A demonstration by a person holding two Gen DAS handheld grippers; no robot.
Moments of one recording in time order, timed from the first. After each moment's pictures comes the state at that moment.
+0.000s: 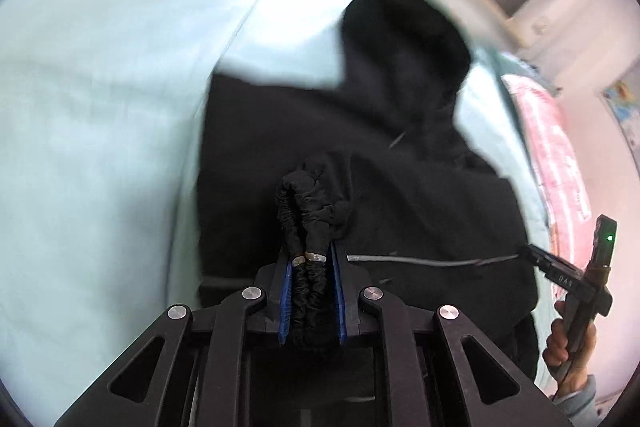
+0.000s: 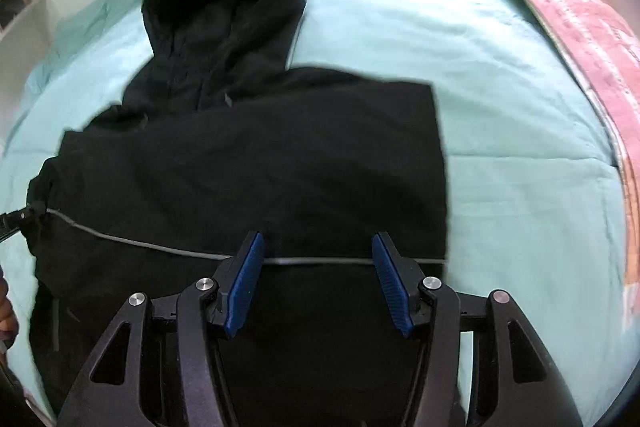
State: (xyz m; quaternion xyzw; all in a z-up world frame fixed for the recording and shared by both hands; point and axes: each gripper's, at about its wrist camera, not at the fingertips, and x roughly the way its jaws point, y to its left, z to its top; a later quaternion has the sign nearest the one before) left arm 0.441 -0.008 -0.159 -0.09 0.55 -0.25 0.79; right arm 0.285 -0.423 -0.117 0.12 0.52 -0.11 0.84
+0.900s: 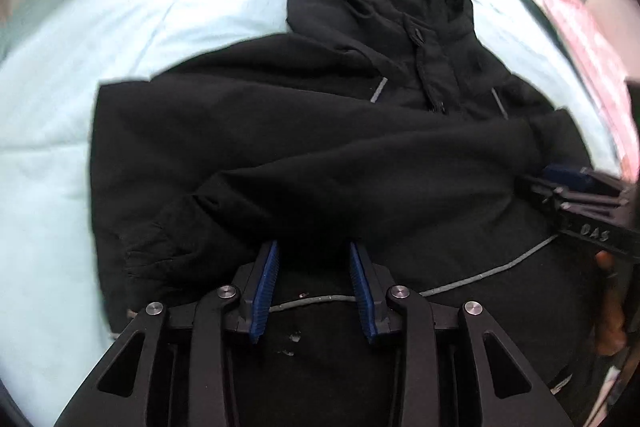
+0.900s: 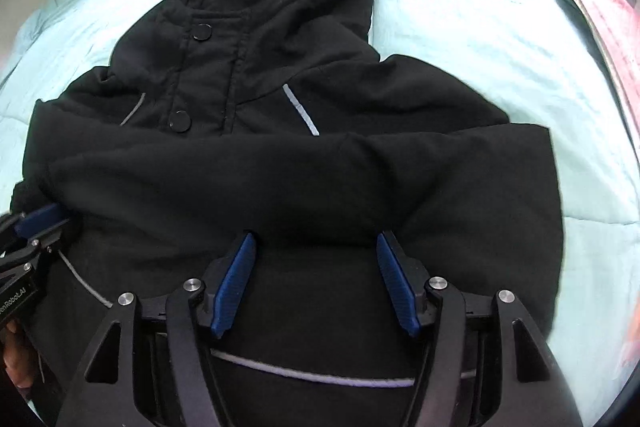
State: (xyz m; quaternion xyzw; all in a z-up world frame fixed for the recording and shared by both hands) left arm 0.445 -0.135 -0.176 0.10 0.54 -0.21 0.80; right arm 0.360 -0.389 -0.142 0.08 0.57 -0.08 0.81
